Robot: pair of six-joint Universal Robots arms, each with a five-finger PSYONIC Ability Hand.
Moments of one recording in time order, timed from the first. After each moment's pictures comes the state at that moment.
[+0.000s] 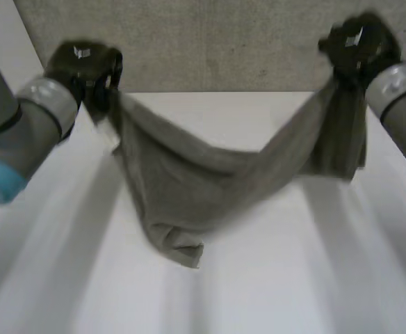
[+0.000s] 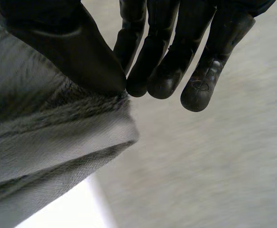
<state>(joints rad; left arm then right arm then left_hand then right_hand) 4.34 -1.93 -1.11 3.06 -1.51 3.43 1.84 -1.18 1.13 -0.11 1.38 2.40 1.40 1.48 1.54 1.51 1.47 1.32 1.32 1.34 1.33 1.15</state>
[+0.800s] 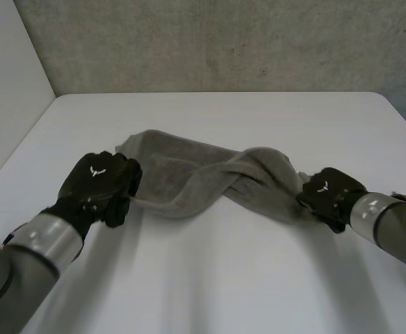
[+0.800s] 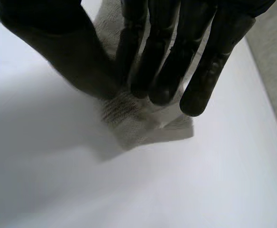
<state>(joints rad) 4.33 -1.57 -1.99 3.41 -1.38 3.35 1.82 -1.23 1.61 0.23 1.32 2.14 1.40 1.49 1.55 1.51 1.47 1.17 1.17 1.19 1.19 1.01</state>
